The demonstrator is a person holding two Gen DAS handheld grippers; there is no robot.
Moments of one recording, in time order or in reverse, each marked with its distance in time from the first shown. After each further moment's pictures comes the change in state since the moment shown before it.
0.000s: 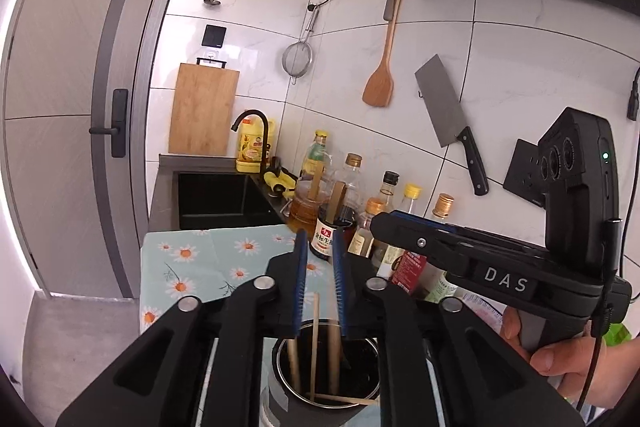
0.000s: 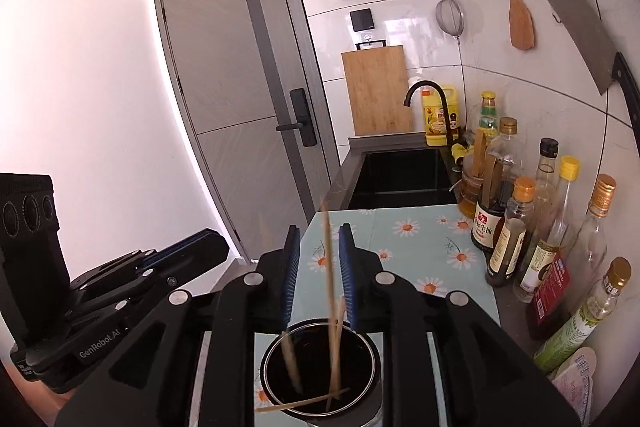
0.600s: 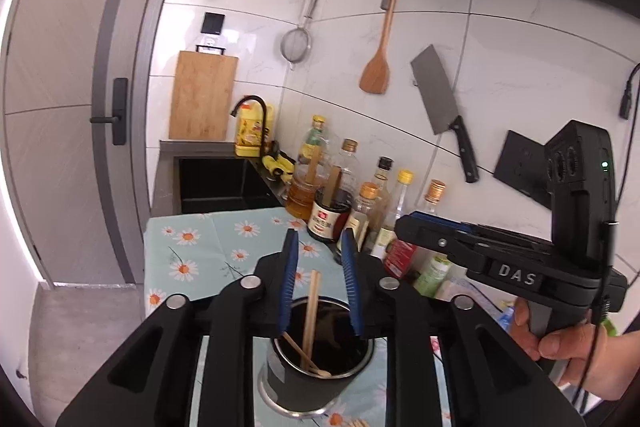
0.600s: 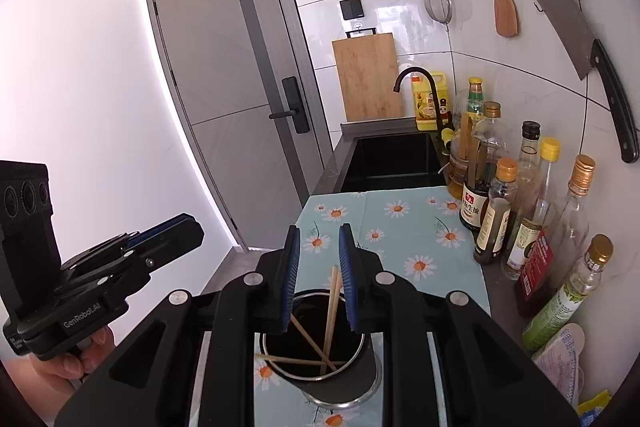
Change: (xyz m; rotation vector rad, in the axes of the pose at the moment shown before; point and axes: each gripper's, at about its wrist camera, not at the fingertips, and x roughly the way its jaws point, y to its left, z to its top) left arm -0.024 -0.003 0.009 -0.003 0.081 -0.019; right arm -0.030 0.001 -0.003 -0.001 0.056 -0.056
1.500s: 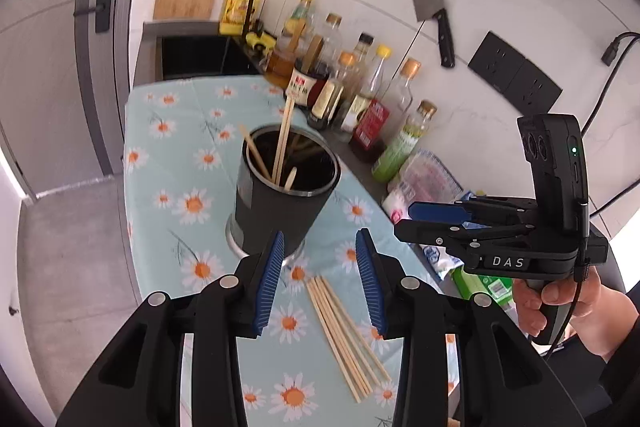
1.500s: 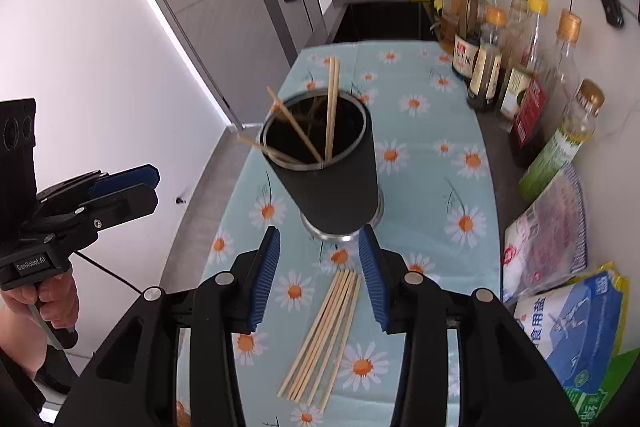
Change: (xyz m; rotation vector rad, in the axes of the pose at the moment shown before) left arm -0.031 0.000 -0.073 -0.103 0.428 -0.091; right arm -0.011 0.010 -0.101 0.049 0.498 -0.011
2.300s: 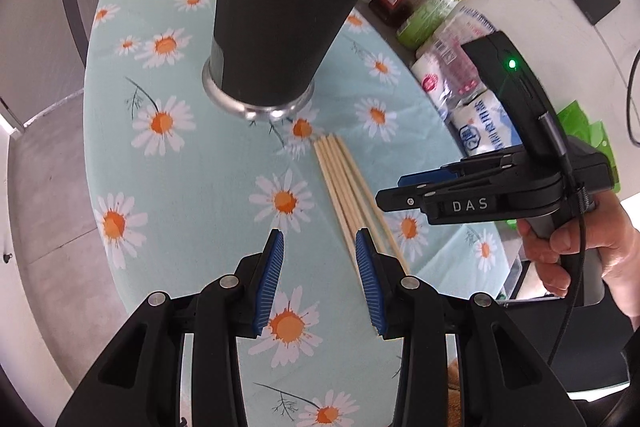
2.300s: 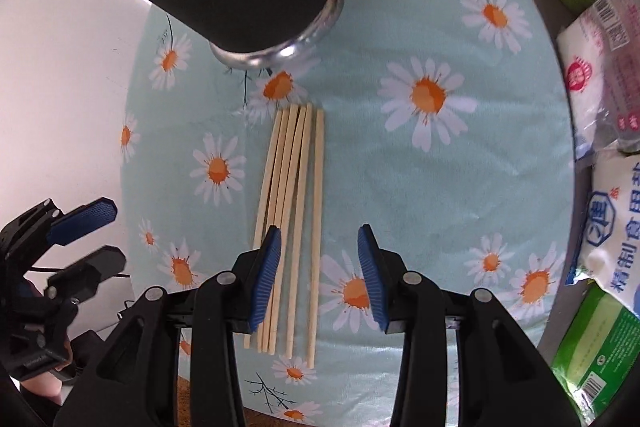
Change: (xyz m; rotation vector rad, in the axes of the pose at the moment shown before) left arm 0.097 0.017 -0.085 -0.047 0.385 0.006; right arm 0.138 -0.045 -0.070 0.205 0.551 -0.087
